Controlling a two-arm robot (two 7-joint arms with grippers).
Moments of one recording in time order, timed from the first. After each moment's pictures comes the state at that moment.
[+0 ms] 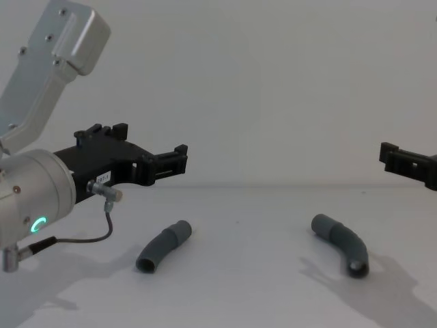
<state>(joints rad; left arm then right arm) -0.24 0.38 0.45 -1.63 -0.20 0.01 -0.01 -0.01 0.34 -0.23 -1.77 0.29 0.03 0.07</state>
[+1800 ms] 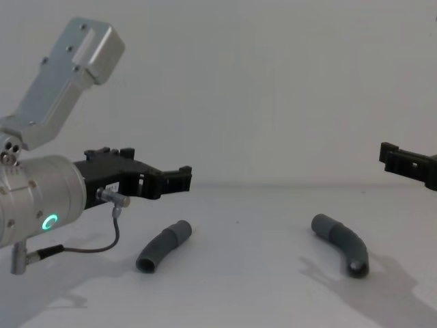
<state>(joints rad) -0.27 0.36 0.45 -1.61 -0.25 0.18 -0.05 -0.01 0.34 -0.23 -1.77 0.29 0.03 0.07</state>
